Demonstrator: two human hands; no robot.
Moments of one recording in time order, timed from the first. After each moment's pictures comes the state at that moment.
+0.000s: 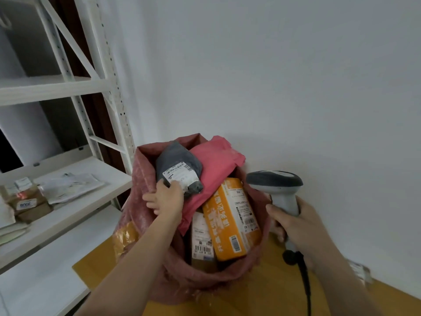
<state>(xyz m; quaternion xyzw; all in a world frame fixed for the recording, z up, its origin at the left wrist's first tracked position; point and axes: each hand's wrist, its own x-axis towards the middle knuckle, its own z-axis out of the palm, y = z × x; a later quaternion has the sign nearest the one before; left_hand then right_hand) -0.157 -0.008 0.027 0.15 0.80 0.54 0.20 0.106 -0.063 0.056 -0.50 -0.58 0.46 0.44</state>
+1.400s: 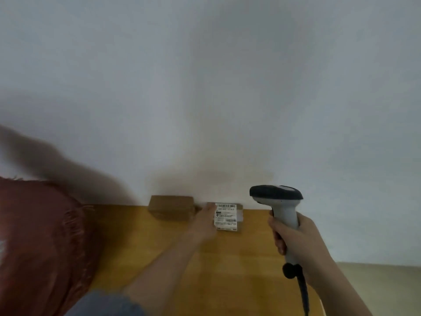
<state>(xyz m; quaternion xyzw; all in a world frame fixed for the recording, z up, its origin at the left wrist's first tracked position) 0.275 0.147 -0.228 0.78 0.55 -0.03 0.30 0.460 0.017 -0.129 -0.70 -0.29 0.47 0.46</state>
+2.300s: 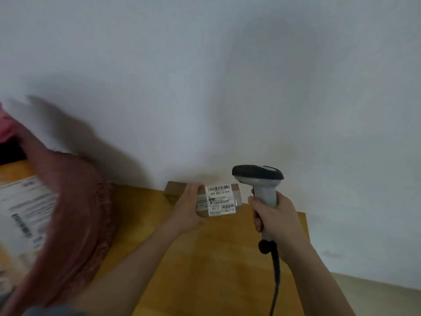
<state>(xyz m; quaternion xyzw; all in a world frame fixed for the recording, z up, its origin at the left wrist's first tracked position) 0.203 0.124 -0.197 0.75 0.55 0.20 0.30 0.412 0.033 -0.101 -0.65 -0.38 0.47 0.46</state>
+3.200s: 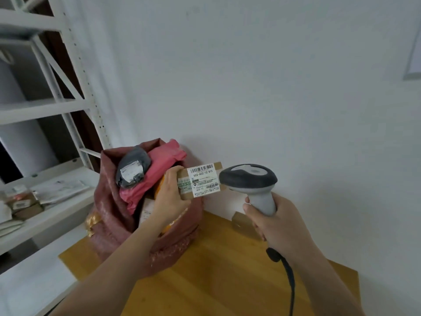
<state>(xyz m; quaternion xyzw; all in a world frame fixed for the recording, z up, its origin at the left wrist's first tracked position) 0.039 -0.082 0.025 0.65 0.63 0.44 0.01 0.320 -0.152 0.076 -0.44 -0.67 0.39 0.45</state>
